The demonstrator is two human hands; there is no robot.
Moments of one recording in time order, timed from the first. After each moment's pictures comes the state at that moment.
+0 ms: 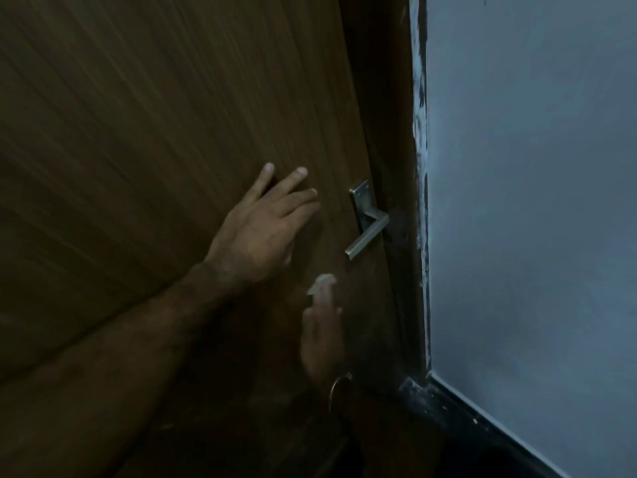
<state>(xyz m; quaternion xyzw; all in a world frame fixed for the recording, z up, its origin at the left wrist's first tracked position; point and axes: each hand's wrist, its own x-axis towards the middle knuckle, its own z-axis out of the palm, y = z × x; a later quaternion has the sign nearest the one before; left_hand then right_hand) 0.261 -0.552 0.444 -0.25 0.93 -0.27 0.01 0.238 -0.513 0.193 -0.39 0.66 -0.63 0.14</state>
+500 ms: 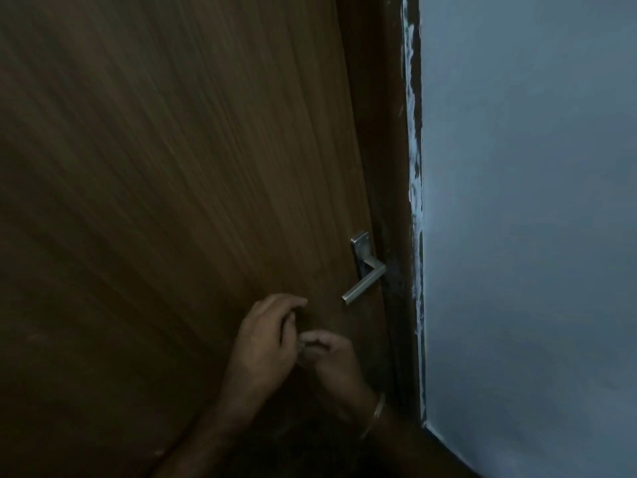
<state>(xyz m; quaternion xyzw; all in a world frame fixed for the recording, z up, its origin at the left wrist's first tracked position) 0.273 -0.483 0.389 -0.52 0.81 0.12 -0.24 0.169 -0.479 0.264 -0.36 0.46 -0.57 0.57</state>
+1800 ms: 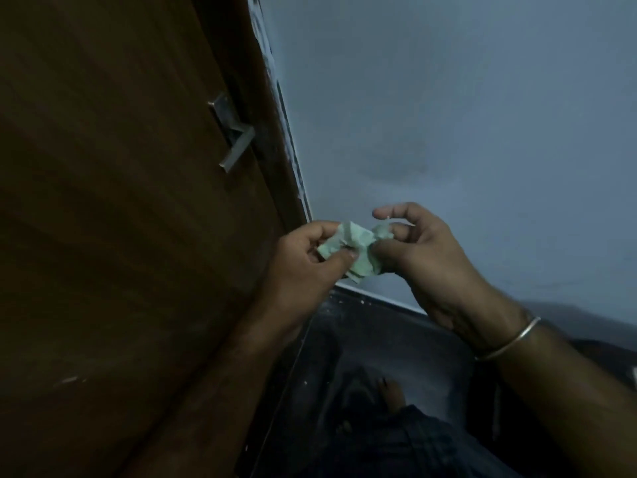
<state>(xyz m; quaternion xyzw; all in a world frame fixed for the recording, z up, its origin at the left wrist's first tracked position) 0.227 -0.339 0.343 -0.29 0.67 0.65 -0.21 0.108 -0.236 0.334 -0.19 0.61 -0.68 0.36</state>
